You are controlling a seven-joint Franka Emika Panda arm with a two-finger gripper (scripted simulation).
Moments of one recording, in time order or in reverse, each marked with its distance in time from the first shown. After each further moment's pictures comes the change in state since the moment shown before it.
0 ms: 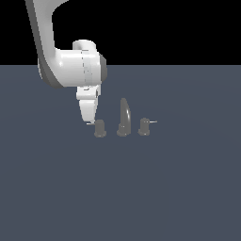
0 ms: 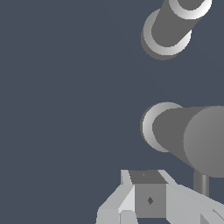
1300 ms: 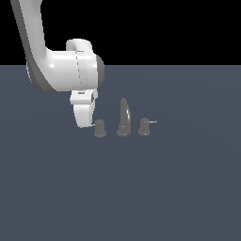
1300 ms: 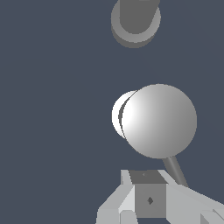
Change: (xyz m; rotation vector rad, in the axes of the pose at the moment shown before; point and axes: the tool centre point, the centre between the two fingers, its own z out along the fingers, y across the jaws) arm -0.011 0.032 0.002 0.025 -0.006 0.015
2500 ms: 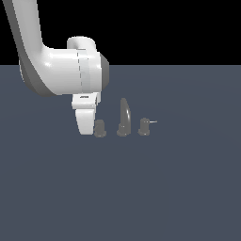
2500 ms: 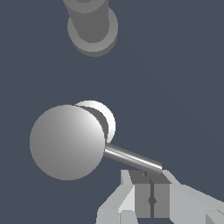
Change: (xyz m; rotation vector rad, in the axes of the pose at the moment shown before) arm 0.013 0.048 0.000 -0.020 -0.012 -0.051
